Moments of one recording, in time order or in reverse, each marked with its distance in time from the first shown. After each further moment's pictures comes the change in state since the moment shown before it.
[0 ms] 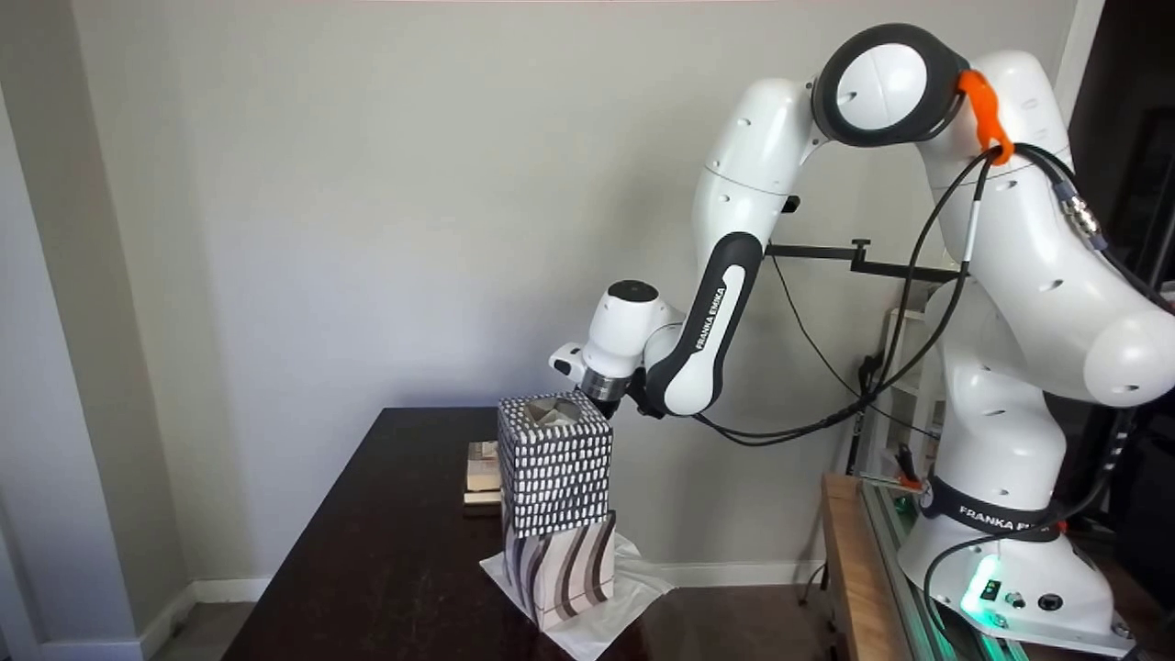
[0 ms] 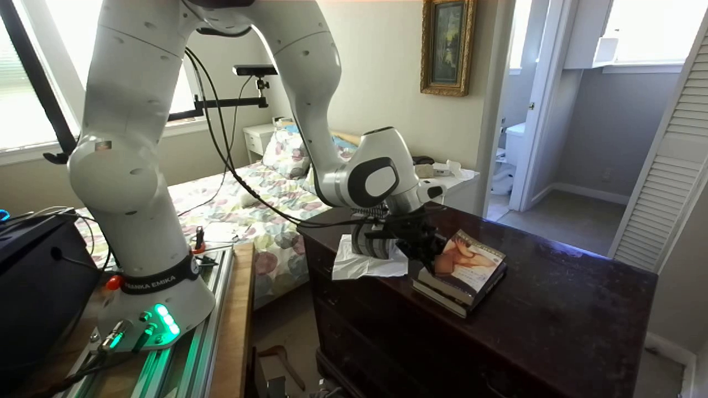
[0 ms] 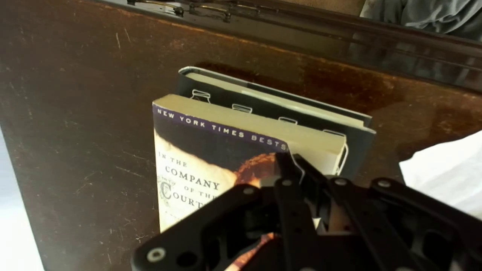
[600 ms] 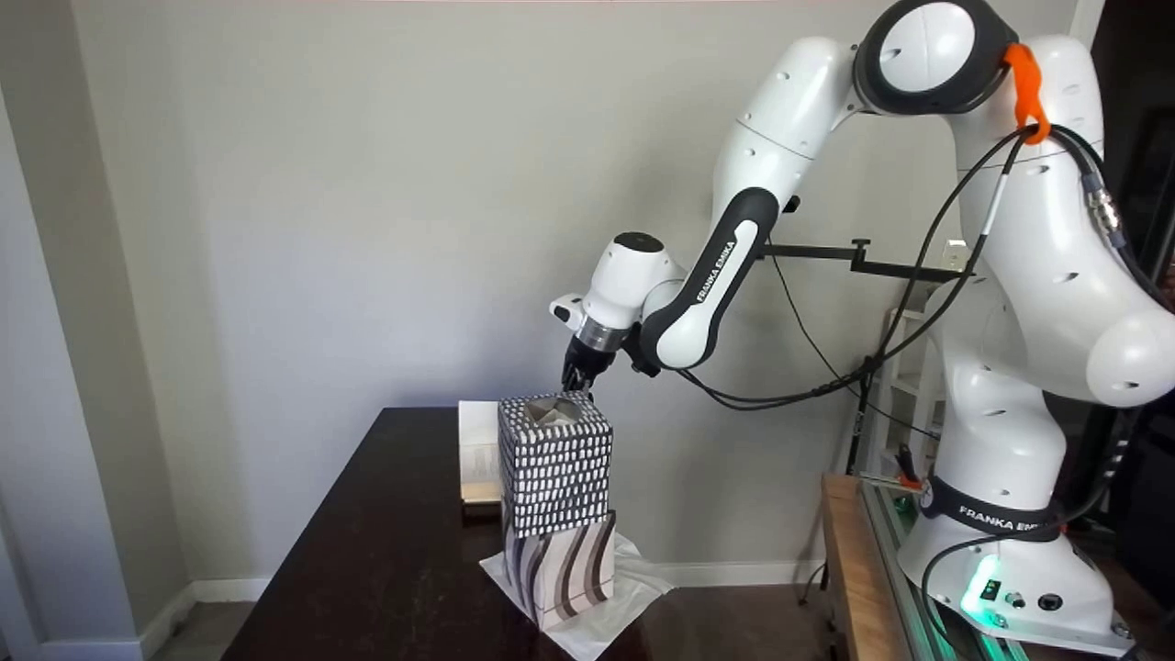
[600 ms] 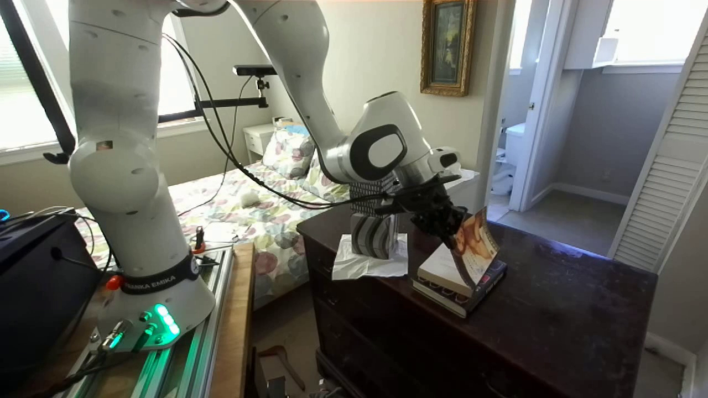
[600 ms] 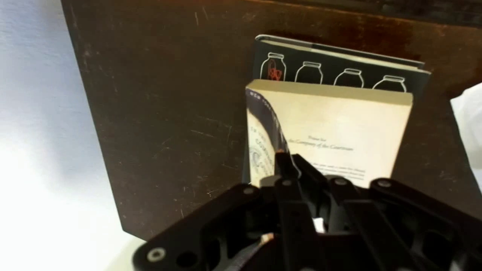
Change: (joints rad) arm 0.016 -0.154 -0.061 0.006 -0.001 -0.061 0.006
